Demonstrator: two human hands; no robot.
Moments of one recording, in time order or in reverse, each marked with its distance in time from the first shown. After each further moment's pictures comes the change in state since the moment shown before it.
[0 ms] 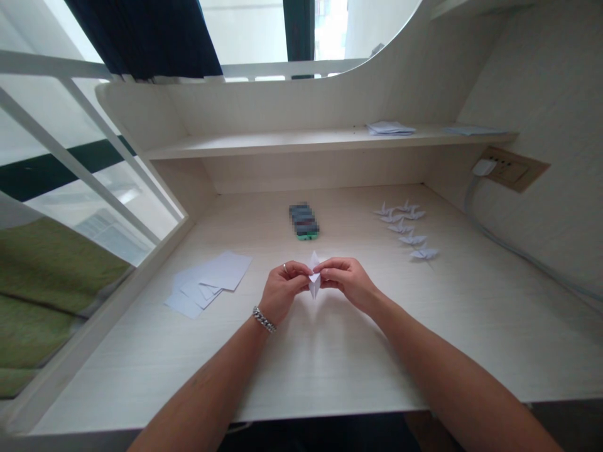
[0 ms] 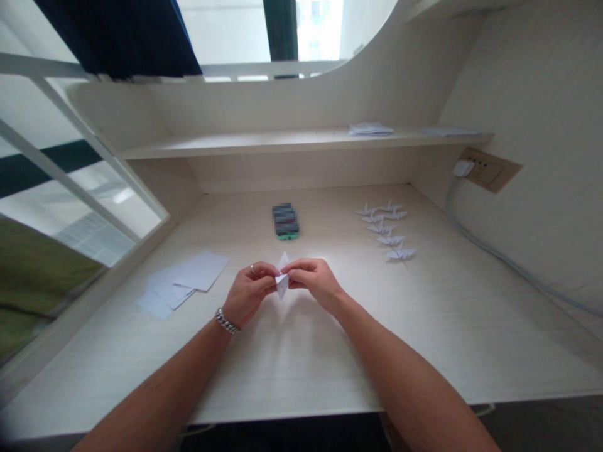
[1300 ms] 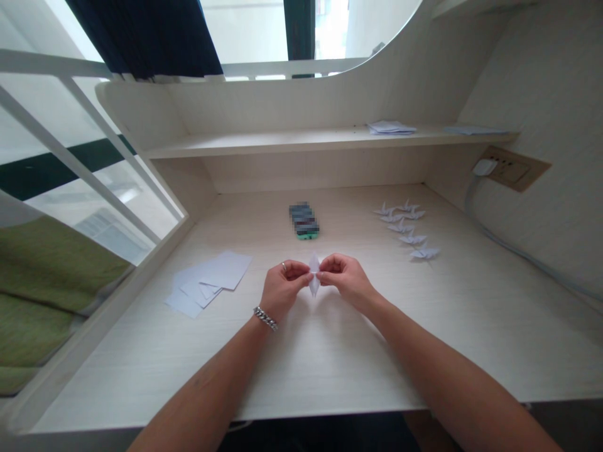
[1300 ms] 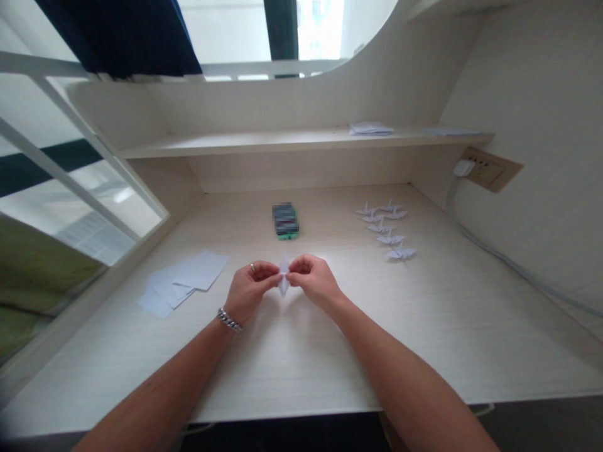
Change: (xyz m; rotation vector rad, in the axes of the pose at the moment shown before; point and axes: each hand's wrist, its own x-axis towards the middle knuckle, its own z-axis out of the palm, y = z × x) left_hand 0.007 -0.008 -0.007 0.145 0.085 0.084; right_hand 0.006 0.011 -0.001 -0.136 0.130 -0.087
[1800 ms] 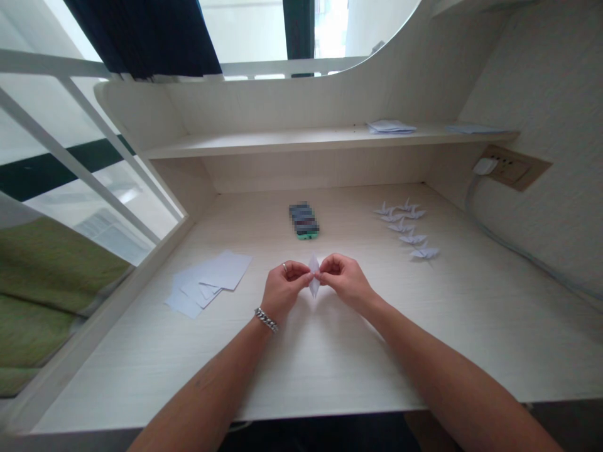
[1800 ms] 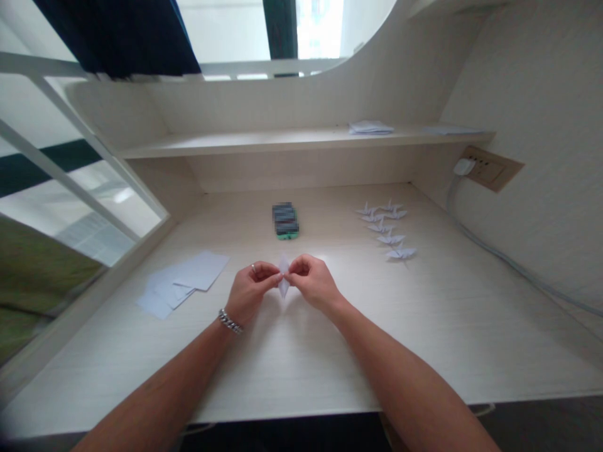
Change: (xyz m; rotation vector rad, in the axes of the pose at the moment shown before) left_hand -0.003 0.002 0.003 0.031 0.014 0.013; right_hand 0.001 0.005 0.001 -0.113 -0.012 -0.092
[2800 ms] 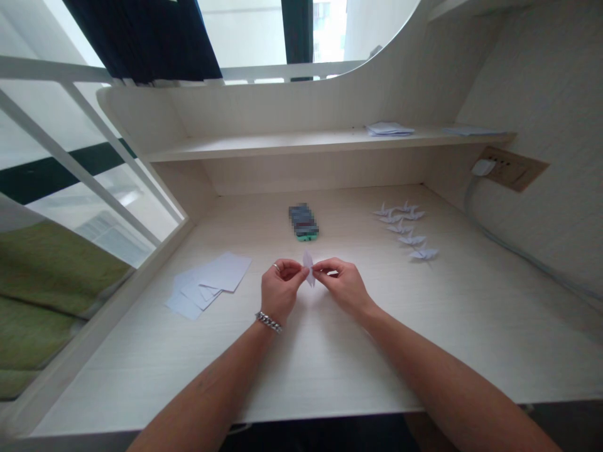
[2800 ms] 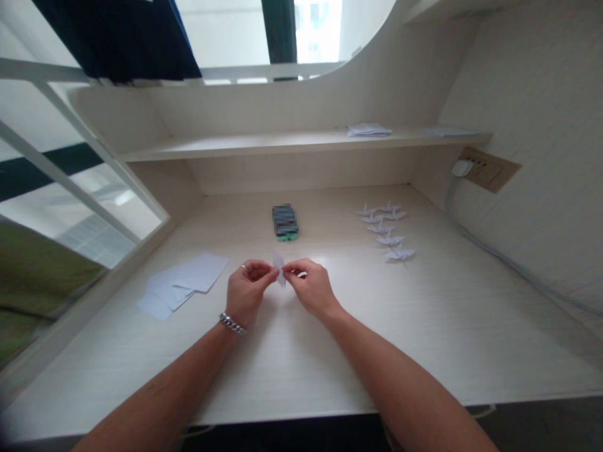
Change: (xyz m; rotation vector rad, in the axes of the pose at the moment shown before) left_hand 0.001 -0.003 0.005 0.019 0.193 0.105; right_hand -0.006 -0.003 0.006 -0.208 0.105 -0.131
